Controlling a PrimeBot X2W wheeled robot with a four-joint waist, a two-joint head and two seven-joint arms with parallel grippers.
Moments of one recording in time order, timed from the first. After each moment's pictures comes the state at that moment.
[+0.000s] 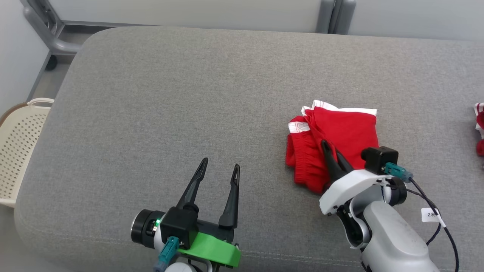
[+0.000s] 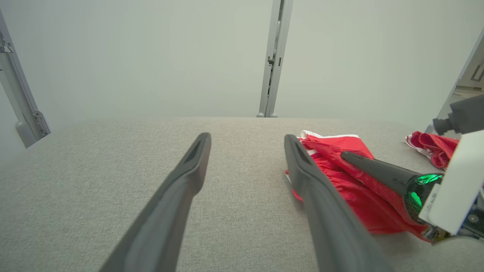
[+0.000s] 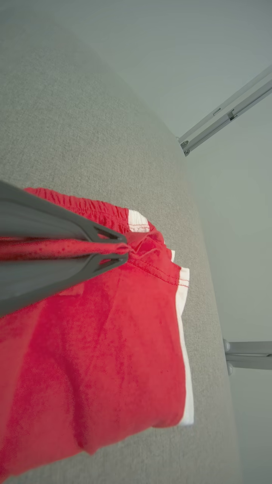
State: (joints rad) left arm -0.11 0.05 -0.50 0.09 -0.24 0.11 -0.26; right arm -0.42 -0.05 0.26 0.62 0.45 0.13 -0.23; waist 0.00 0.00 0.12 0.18
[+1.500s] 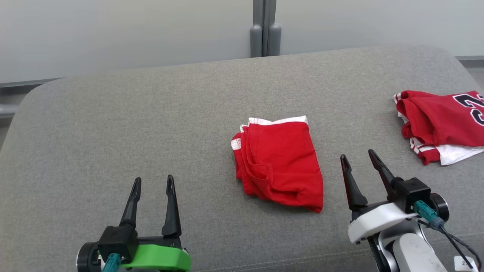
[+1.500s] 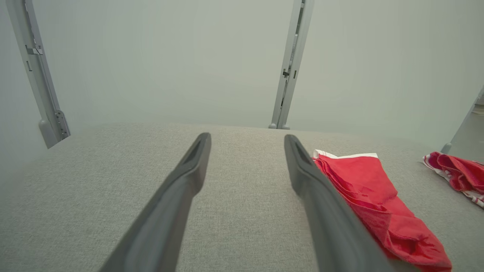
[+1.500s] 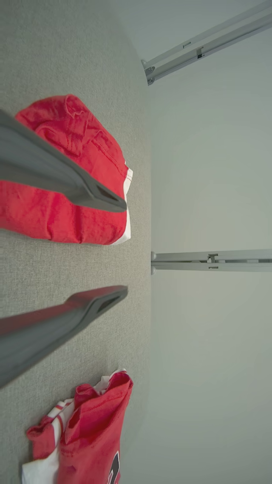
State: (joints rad) left arm 0.02 0.06 -0.25 0.06 -0.26 0.13 -0.26; right arm -0.16 -0.07 0.11 0.28 0.14 0.13 -0.26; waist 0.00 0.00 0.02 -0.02
